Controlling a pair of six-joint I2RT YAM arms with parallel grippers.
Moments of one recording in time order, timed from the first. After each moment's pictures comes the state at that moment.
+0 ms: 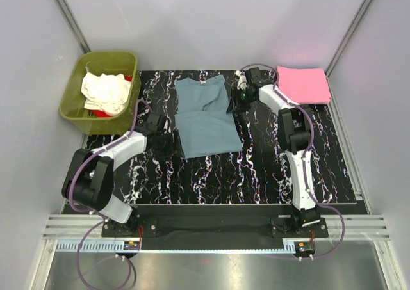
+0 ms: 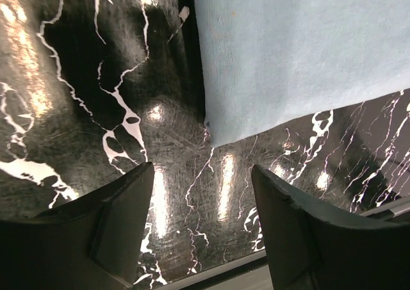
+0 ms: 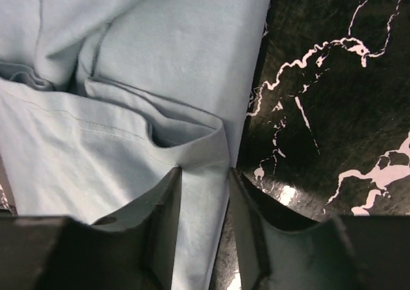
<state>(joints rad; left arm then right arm) -0.34 1.52 0.87 -0.49 0.24 -0.53 0.27 2.41 2.01 -0.61 -0.46 0.19</state>
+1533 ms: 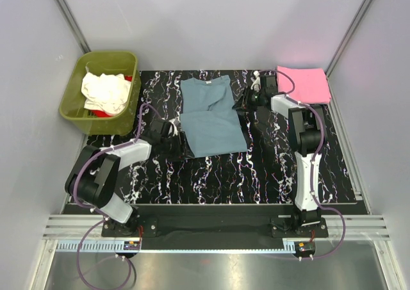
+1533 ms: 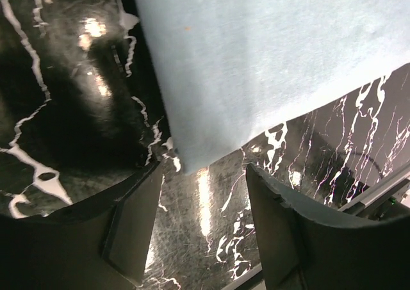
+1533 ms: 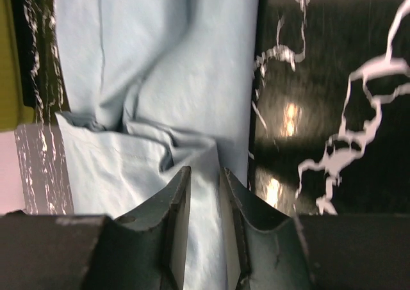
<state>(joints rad) -0.39 1.56 0.74 -0.15 0.36 -0.60 0.17 2.28 1.62 -0.13 -0.57 0.47</state>
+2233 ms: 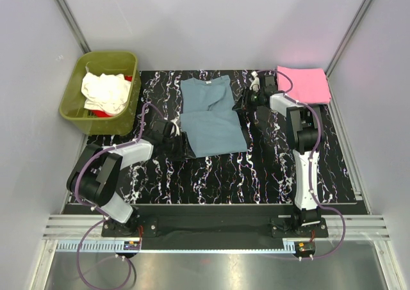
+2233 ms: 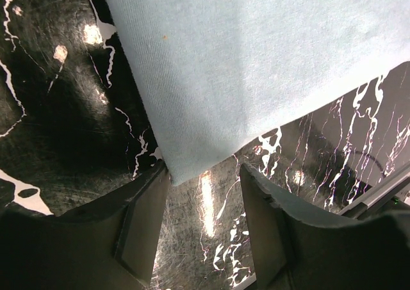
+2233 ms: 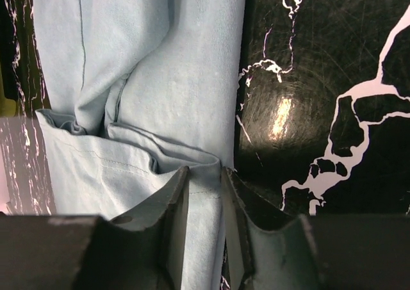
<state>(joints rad) -0.42 1.58 0.74 -0.11 0.35 -0.60 0.17 2.35 1.72 -0.18 -0.58 0.40</state>
